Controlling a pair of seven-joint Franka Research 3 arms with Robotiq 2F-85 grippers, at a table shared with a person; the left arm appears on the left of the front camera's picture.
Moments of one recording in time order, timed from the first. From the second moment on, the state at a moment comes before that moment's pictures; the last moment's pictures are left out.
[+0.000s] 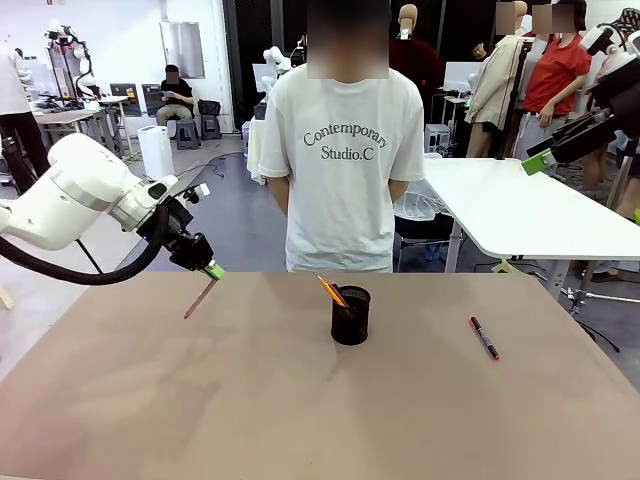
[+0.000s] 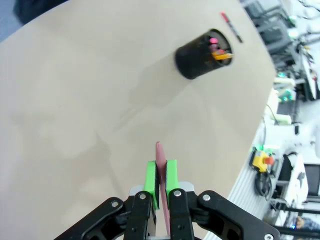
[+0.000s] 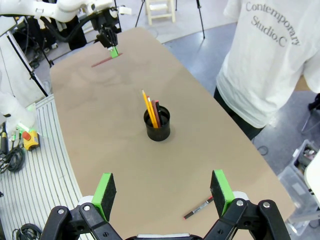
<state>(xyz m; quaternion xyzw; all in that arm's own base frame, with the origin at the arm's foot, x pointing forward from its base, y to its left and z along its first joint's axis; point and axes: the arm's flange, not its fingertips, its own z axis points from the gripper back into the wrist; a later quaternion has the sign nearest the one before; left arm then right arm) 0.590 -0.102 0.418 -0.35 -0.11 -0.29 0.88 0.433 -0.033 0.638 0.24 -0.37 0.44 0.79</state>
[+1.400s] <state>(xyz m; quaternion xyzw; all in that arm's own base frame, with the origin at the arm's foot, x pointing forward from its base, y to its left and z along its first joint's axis) 0.607 -0.108 0.437 -0.55 -0.18 -0.36 0.73 0.433 -0.033 0.638 0.24 -0.37 0.44 0.79</state>
